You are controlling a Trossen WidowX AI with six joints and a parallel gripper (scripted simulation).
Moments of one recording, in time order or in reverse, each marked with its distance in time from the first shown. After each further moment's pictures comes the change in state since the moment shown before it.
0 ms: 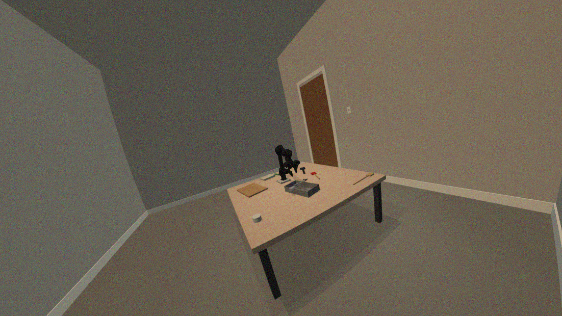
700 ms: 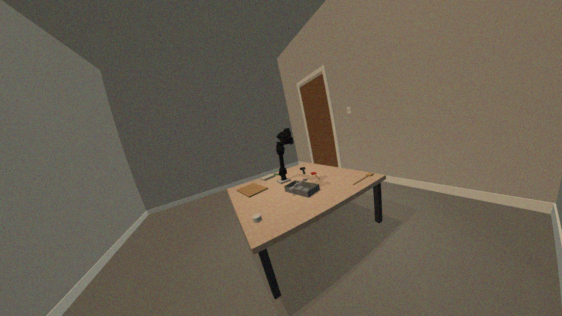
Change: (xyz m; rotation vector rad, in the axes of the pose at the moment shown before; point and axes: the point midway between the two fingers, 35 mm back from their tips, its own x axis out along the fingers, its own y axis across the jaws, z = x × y) arm -0.200 0.147 0.194 0.241 -1.156 0.219
